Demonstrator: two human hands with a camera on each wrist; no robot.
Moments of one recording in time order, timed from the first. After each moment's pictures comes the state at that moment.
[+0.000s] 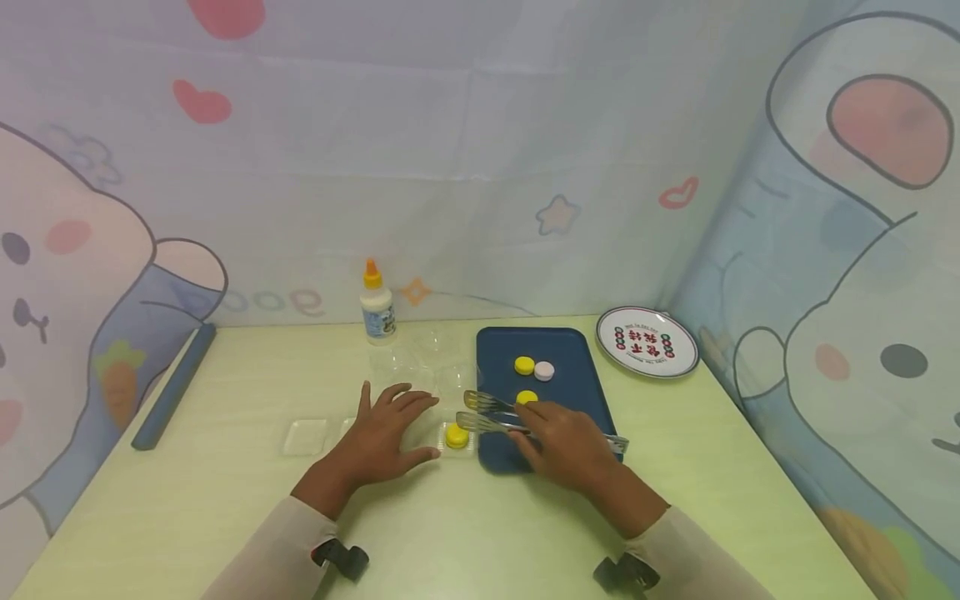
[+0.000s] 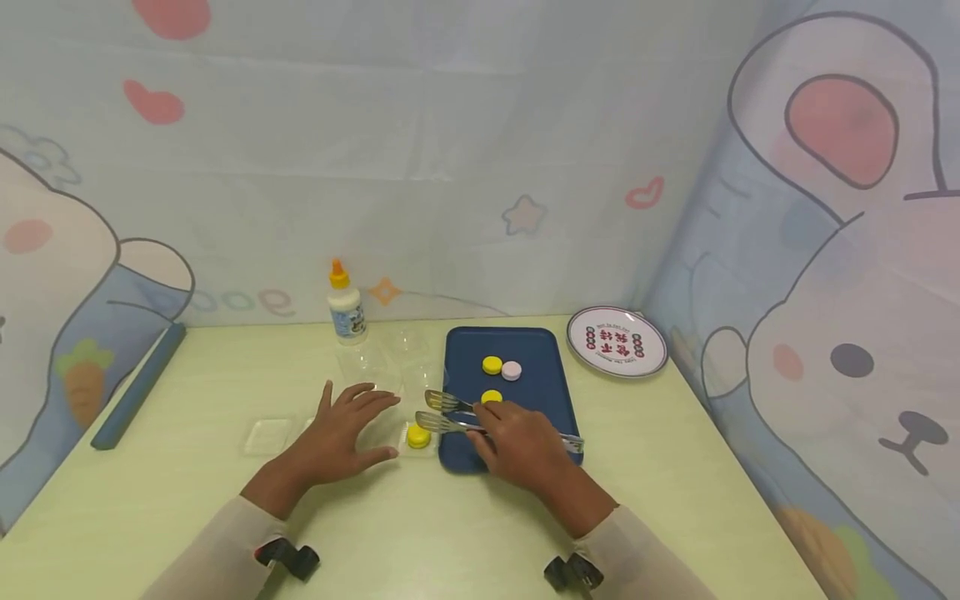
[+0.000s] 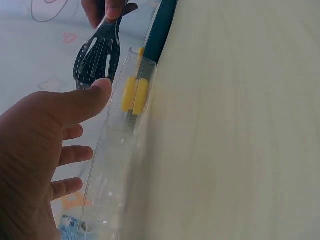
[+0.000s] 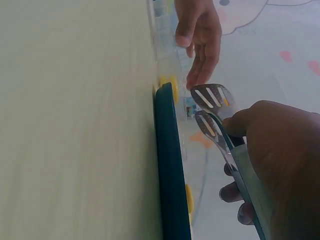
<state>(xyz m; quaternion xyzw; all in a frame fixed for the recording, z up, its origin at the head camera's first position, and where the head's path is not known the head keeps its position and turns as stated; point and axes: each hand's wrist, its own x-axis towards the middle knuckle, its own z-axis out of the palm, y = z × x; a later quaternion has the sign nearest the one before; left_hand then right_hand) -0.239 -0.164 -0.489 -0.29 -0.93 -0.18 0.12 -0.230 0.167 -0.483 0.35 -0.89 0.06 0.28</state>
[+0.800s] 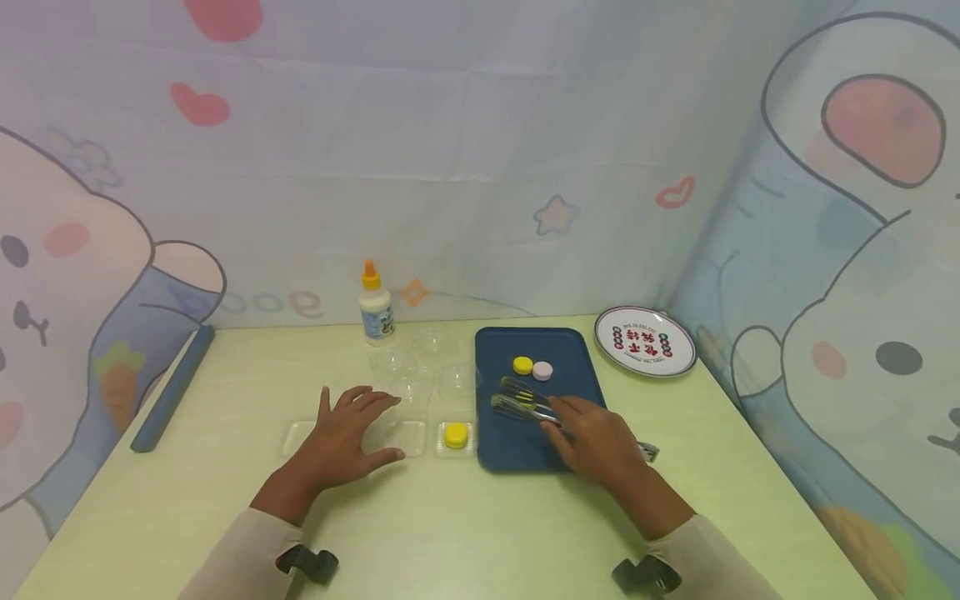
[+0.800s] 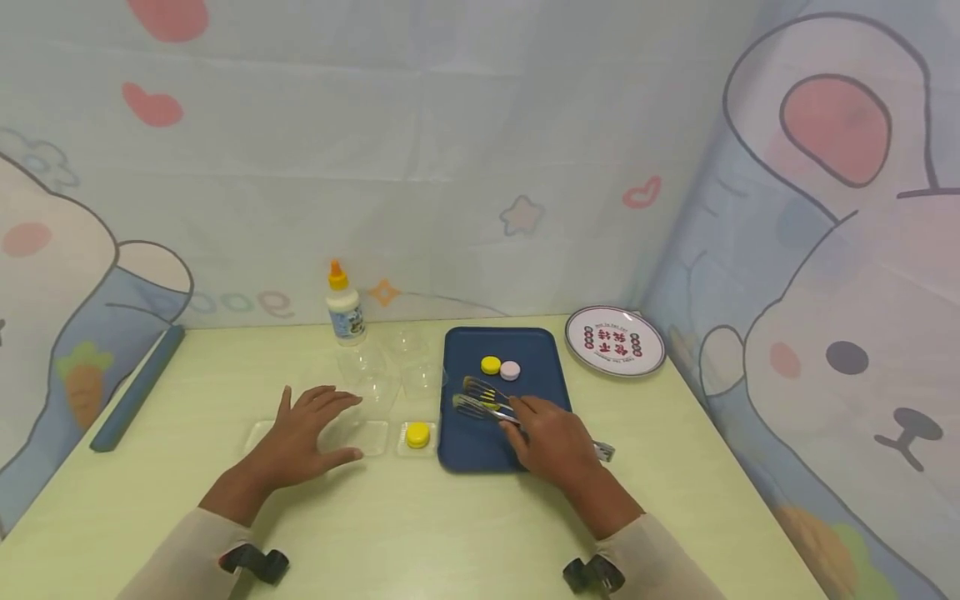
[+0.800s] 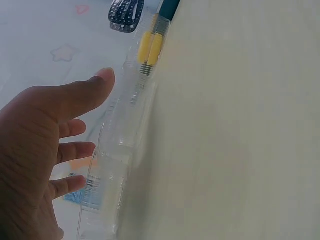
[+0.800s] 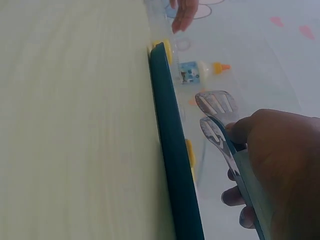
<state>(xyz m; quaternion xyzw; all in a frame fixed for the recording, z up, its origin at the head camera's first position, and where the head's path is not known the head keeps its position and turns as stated) -0.236 -0.210 -0.494 -0.24 -0.94 -0.19 0.12 -0.232 0.206 -0.489 0.29 -0.90 0.08 0.31</state>
